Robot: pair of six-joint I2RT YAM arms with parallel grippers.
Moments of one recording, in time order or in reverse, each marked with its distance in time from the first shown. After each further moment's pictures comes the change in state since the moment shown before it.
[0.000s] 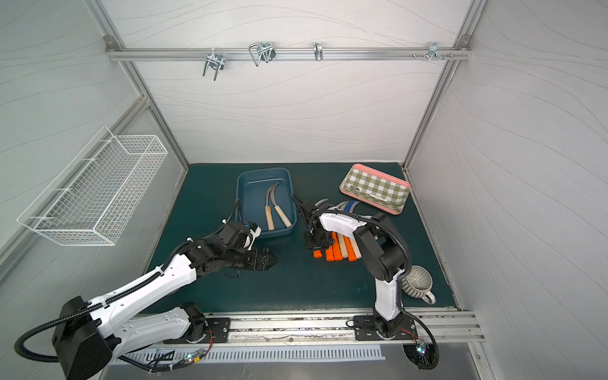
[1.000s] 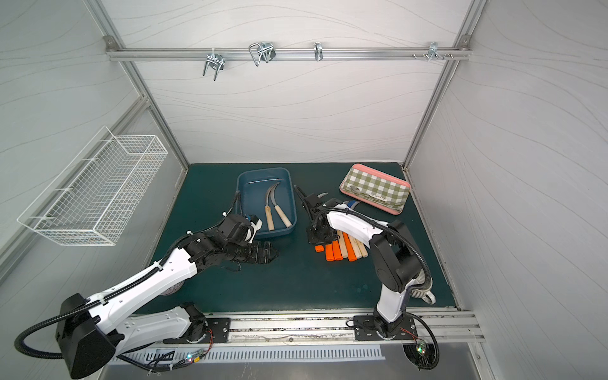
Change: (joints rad) left arm 0.000 0.045 0.105 -0.044 -0.031 0.014; right arm -0.014 -0.140 0.029 -0.088 0.005 -0.035
